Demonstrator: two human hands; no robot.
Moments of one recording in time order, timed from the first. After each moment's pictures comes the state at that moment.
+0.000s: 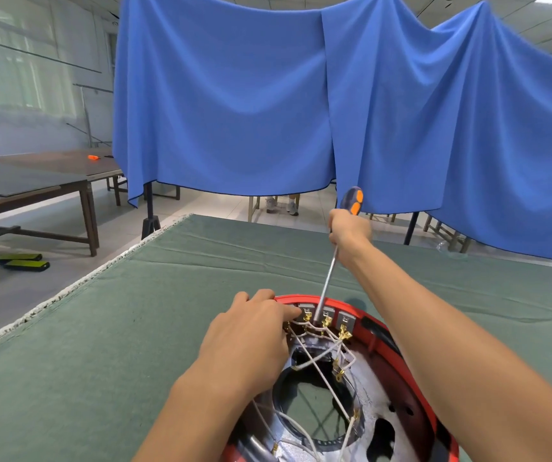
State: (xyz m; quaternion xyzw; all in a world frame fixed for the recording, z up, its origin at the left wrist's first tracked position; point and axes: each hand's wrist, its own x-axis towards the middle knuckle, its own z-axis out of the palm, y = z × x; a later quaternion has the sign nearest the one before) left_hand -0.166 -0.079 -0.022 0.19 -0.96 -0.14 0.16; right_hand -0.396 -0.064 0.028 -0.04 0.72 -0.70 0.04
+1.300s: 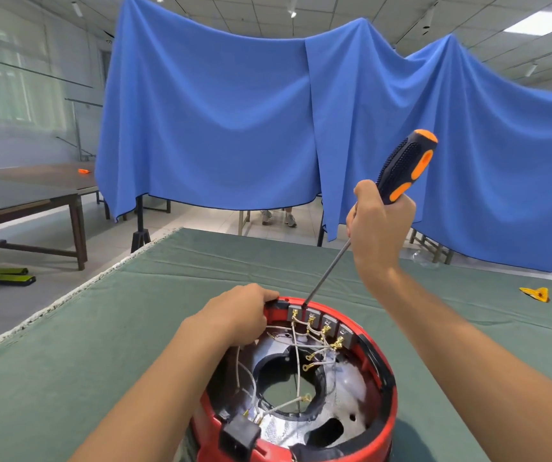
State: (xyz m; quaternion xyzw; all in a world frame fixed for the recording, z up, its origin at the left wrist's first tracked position) left_hand -0.196 -0.096 -0.002 0.19 -0.96 -0.19 0.05; right_hand -0.299 0.024 0.082 -0.29 0.52 -0.78 -0.20
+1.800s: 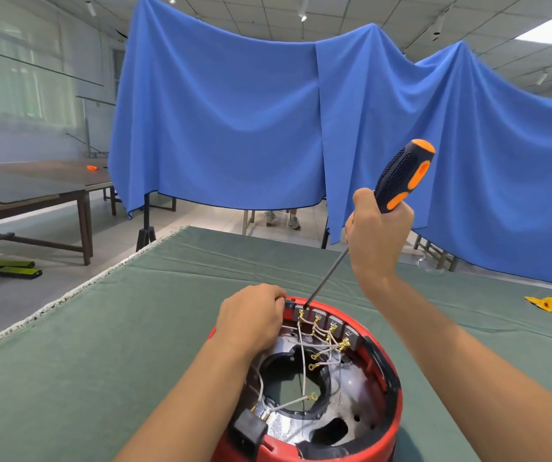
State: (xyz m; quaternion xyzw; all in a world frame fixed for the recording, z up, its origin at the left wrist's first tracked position) left_hand -0.201 -0.081 -0.020 0.23 -0.93 -0.17 0.21; right_hand -0.290 0.017 0.077 -0.30 0.53 -0.76 -0.21
